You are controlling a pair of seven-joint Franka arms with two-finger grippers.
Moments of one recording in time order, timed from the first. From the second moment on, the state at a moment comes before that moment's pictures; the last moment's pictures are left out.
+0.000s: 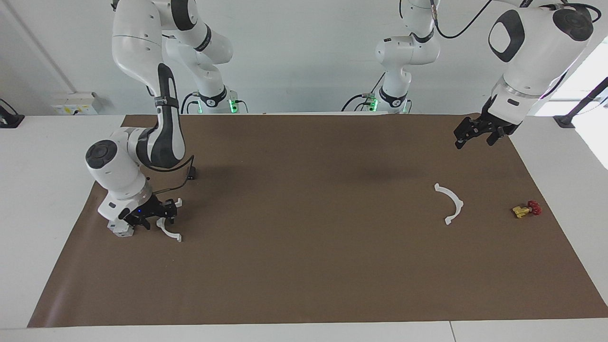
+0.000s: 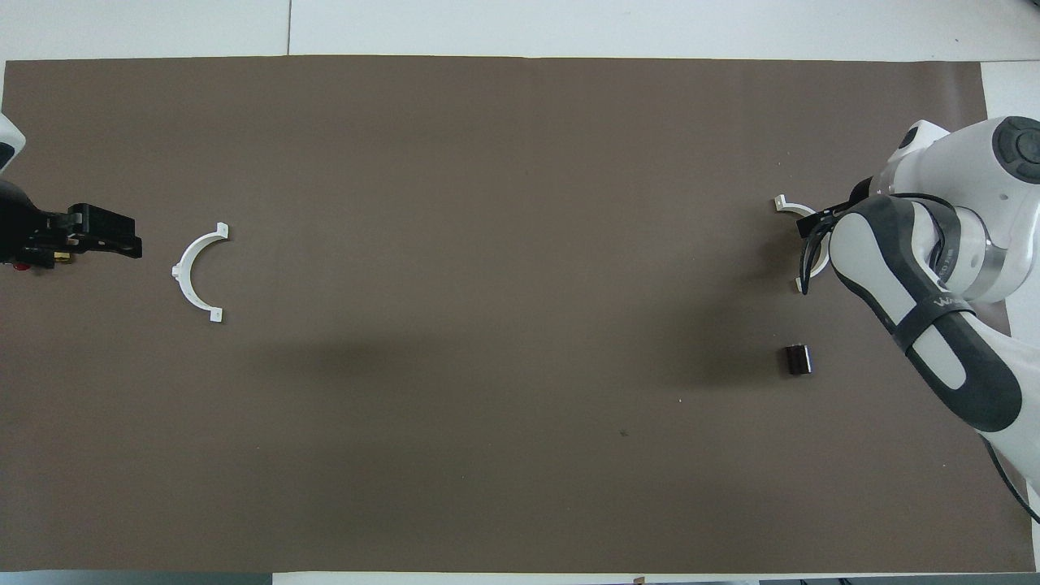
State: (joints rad) left arm -0.04 -0.01 0.00 -1.70 -0.01 1.67 -0.07; right arm -0.07 0.41 -0.05 -1.86 0.05 2.30 -0.40
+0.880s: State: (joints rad) left arm -0.04 -0.01 0.00 -1.70 -0.01 1.67 -0.07; right arm -0.08 0.41 -0.05 -1.90 0.07 2.36 -0.44
